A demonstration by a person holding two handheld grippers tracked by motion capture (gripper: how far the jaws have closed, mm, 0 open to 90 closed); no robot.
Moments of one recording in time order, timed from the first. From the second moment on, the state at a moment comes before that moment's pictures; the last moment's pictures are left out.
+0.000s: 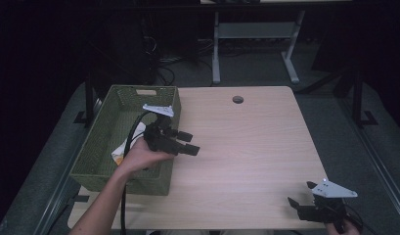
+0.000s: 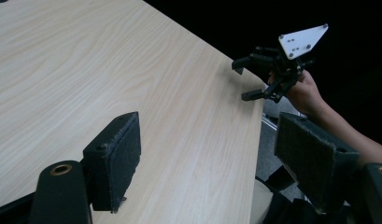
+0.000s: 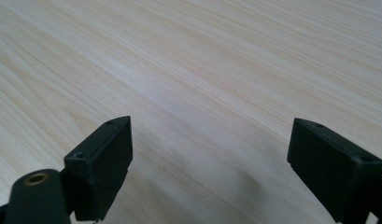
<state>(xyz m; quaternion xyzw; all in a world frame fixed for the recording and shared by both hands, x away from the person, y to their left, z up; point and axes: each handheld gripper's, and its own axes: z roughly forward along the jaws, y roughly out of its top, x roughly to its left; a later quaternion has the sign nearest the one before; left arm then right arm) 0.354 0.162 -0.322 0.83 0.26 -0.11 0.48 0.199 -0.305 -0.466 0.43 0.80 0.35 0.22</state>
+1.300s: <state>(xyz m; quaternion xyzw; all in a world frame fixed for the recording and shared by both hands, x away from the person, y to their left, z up) 0.365 0.283 -0.337 0.80 0.38 -0.05 0.46 0.199 -0.304 -0.465 0.42 0.81 0.35 0.23</state>
